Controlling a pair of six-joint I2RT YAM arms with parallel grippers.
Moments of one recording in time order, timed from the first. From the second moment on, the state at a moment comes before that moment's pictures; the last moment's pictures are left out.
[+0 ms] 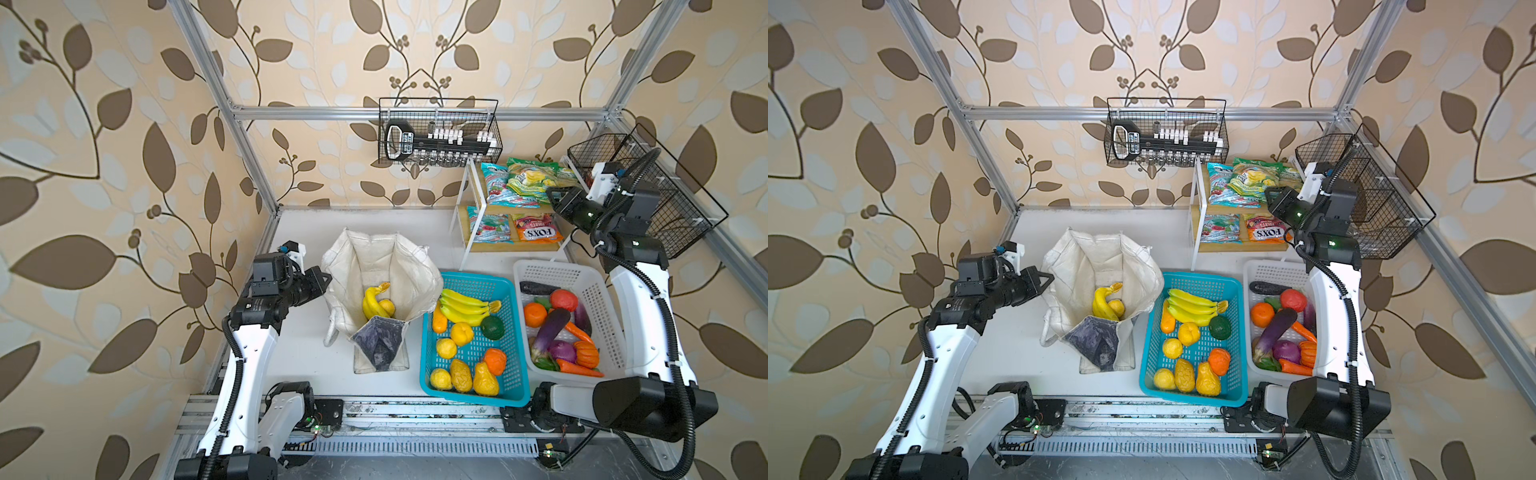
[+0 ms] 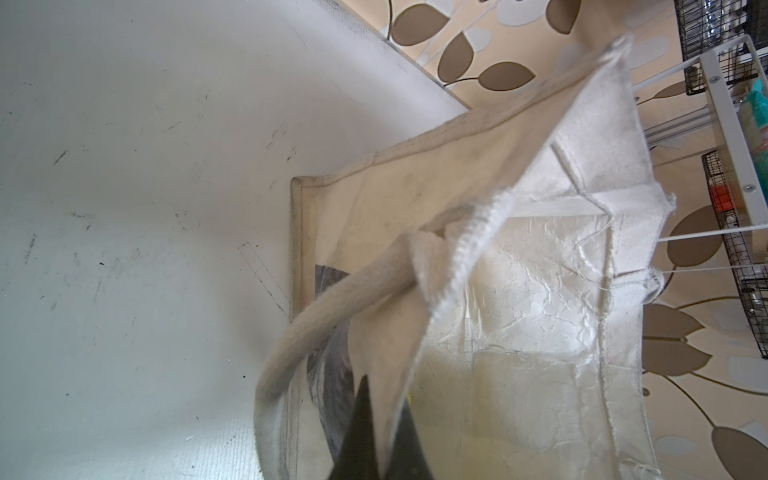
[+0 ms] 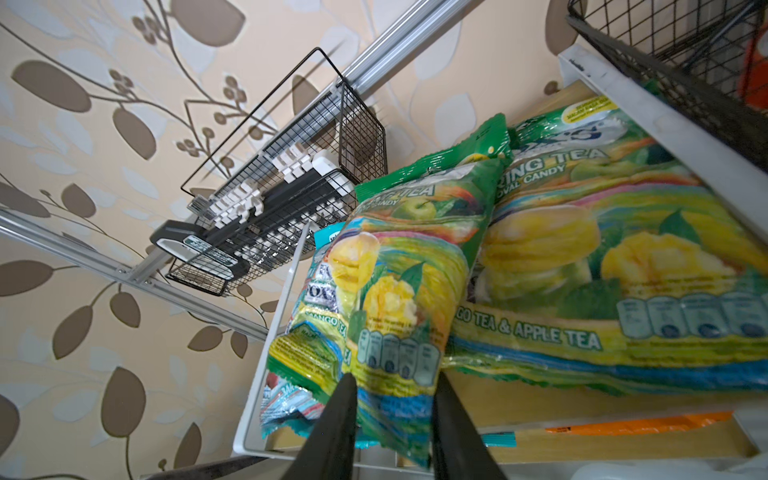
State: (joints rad) left arm 0.12 0.91 0.91 -0.72 0.52 -0.45; right arm -0.25 1.31 1.49 -0.45 -0.43 0.54
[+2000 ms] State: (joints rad) left arm 0.12 0.91 0.91 -0.72 0.52 -0.46; right arm 0.78 1.58 1.94 -0.52 -0.30 0.37
